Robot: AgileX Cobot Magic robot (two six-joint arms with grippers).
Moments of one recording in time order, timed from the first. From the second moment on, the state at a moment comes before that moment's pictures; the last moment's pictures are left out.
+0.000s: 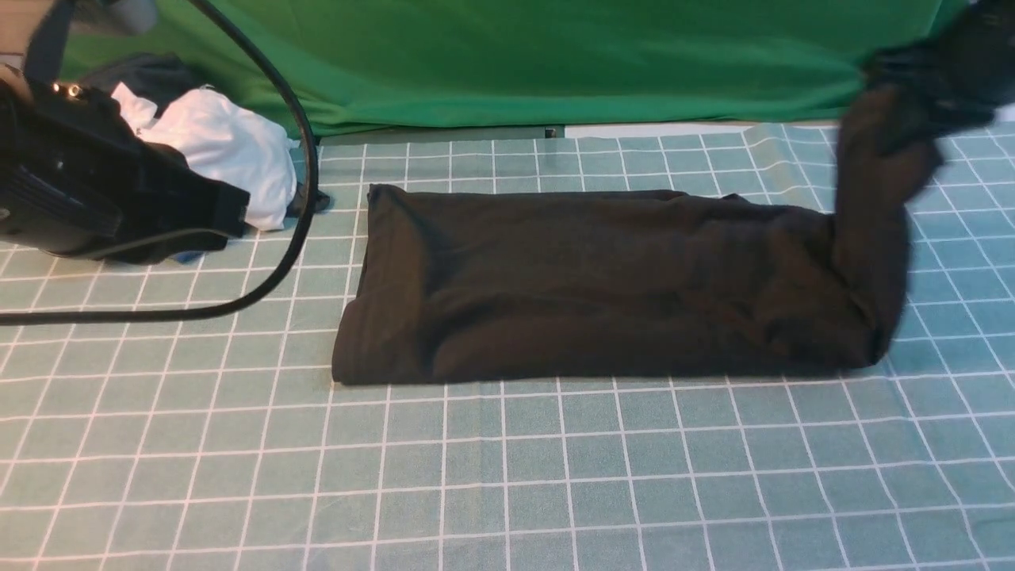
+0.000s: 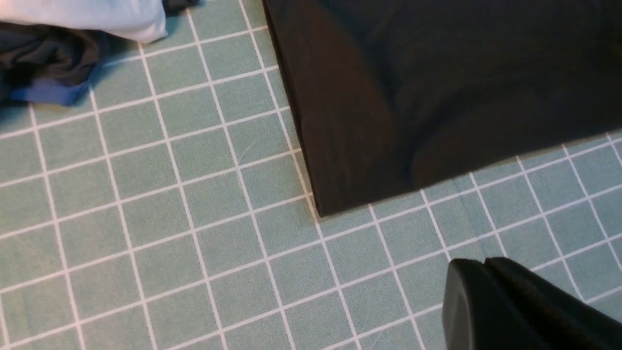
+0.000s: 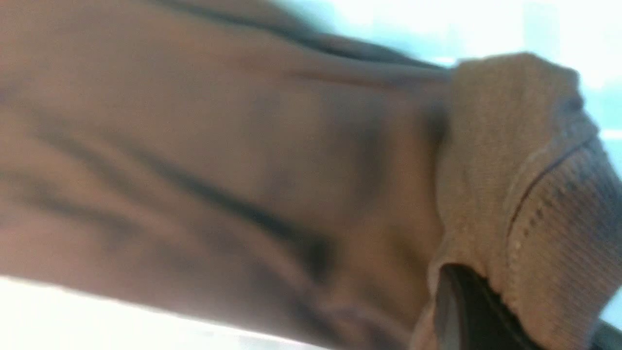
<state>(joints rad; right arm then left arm) 0.15 1.87 -1.78 0.34 1.11 -0.07 -0.18 1.15 -1.14 -0.16 0.98 0.09</state>
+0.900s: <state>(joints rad) 0.74 2.33 -2.00 0.65 0.64 0.05 -0.18 1.15 -1.14 -0.19 0.98 0.09</state>
